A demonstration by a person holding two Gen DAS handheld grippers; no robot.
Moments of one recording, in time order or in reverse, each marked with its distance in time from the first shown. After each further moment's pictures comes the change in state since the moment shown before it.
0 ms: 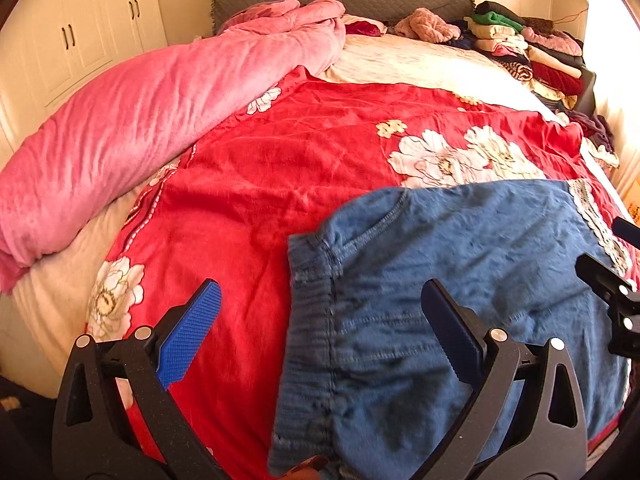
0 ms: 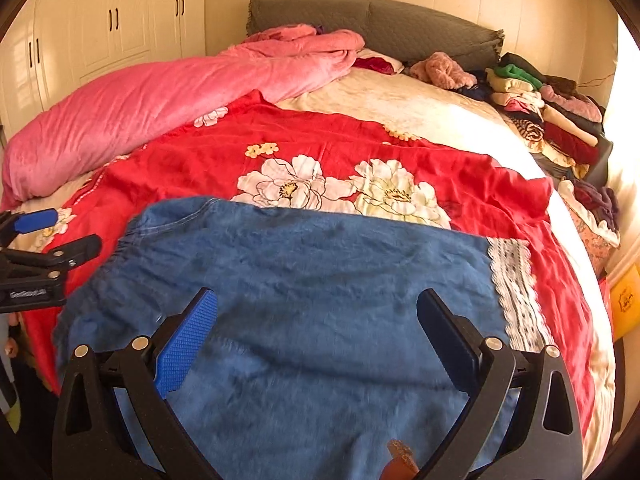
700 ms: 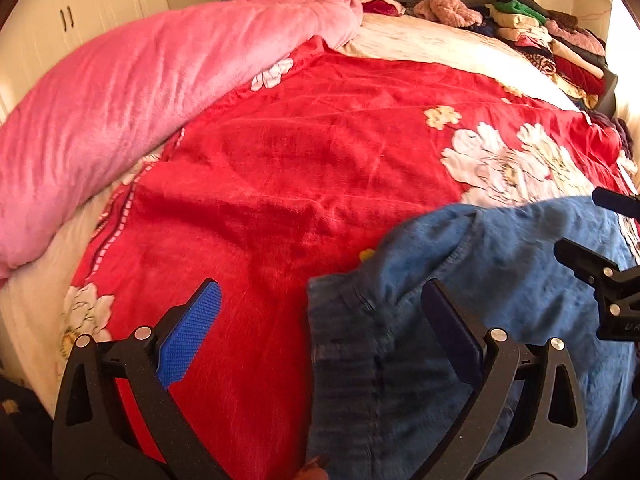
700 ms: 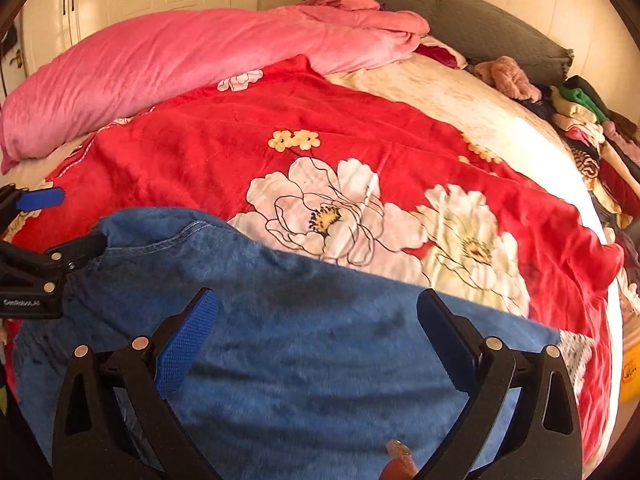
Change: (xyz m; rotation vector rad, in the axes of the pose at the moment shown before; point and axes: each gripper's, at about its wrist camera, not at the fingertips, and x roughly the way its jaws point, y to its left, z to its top) left arm 0.088 0.025 0.030 -0.038 0.082 0.007; right arm 0.113 0.022 0.057 -0.188 0.105 0.105
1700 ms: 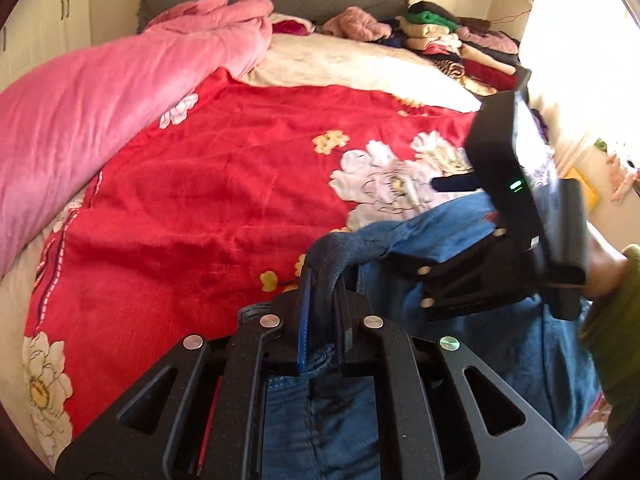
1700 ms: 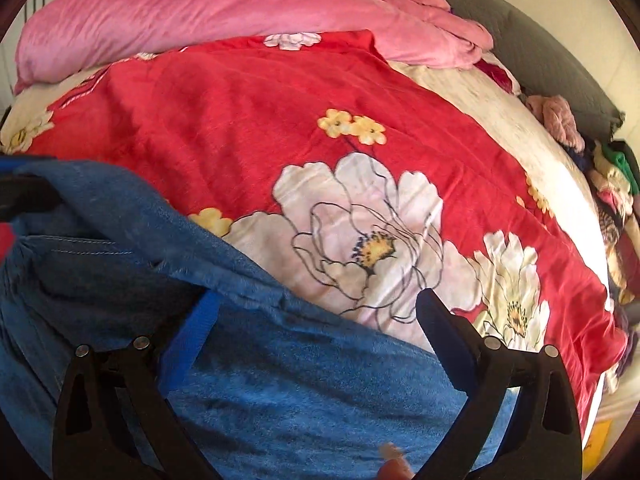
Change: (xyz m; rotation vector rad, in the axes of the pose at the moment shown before) left arm -0.039 -0.020 0.001 0.143 -0.087 -0.326; right arm 0.047 0.033 0.015 -0.279 0.061 0.027
